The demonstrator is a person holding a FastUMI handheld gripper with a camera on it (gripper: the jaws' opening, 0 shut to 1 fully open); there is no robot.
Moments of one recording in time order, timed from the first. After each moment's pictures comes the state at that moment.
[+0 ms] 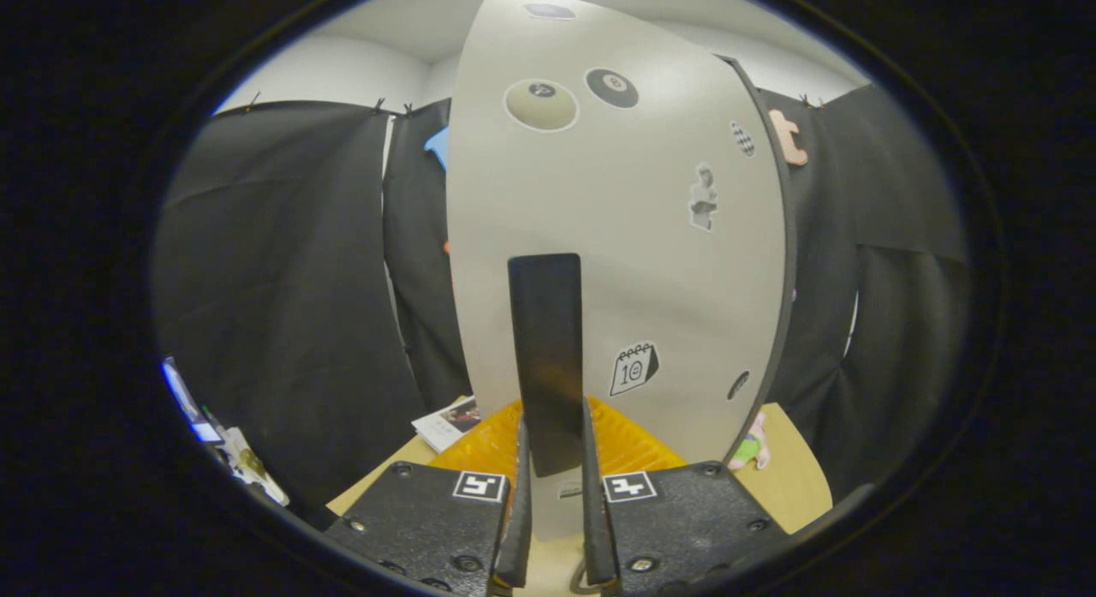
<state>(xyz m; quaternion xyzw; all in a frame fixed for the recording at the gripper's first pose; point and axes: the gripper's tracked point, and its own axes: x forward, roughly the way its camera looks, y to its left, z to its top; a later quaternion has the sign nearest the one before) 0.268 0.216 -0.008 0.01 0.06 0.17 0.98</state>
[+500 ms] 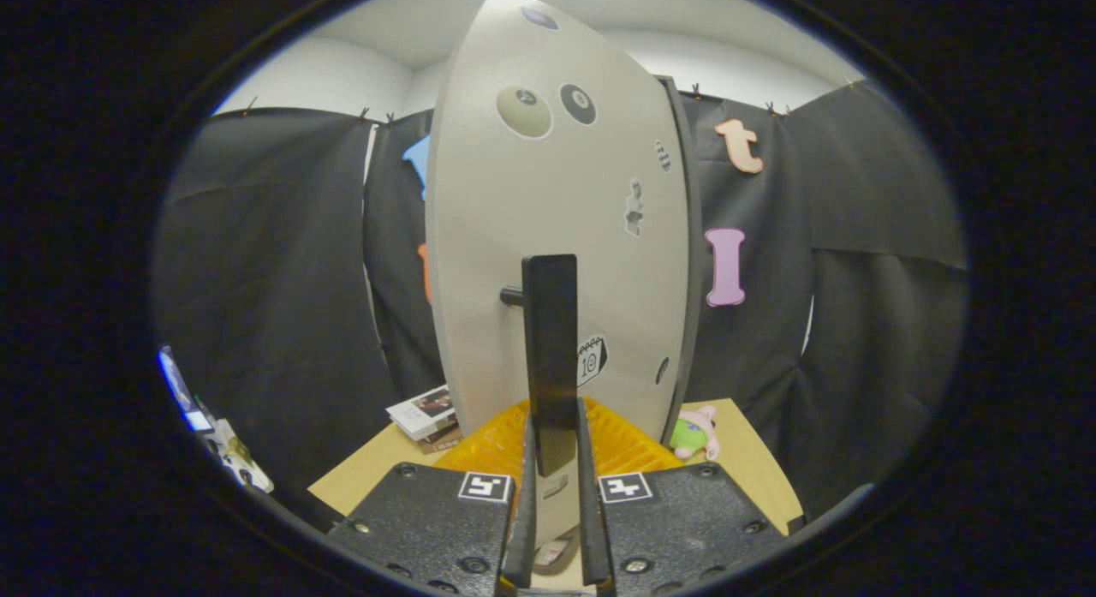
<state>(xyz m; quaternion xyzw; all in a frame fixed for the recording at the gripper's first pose) 0.242 0.168 -0.009 0.00 0.05 0.12 0.99</state>
